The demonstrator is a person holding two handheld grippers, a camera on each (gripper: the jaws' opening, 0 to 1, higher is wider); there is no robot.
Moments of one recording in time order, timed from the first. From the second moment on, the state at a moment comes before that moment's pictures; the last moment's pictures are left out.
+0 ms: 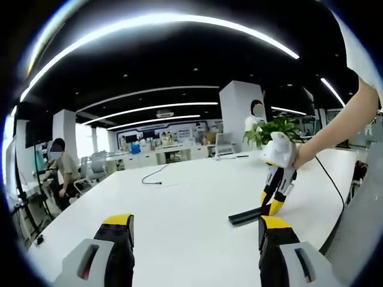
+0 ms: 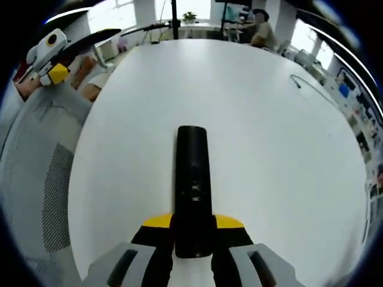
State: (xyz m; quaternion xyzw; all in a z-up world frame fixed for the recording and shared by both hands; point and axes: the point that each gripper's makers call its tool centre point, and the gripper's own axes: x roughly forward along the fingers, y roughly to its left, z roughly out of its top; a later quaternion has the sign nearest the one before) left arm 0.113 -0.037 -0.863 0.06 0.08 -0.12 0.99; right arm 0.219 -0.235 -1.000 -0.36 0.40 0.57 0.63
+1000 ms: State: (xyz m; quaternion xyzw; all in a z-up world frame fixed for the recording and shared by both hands) left arm 0.112 -0.043 -0.865 0.05 0.08 -0.13 0.99; right arm 0.248 -0.234 -0.999 -0.35 0.40 0.57 0.62
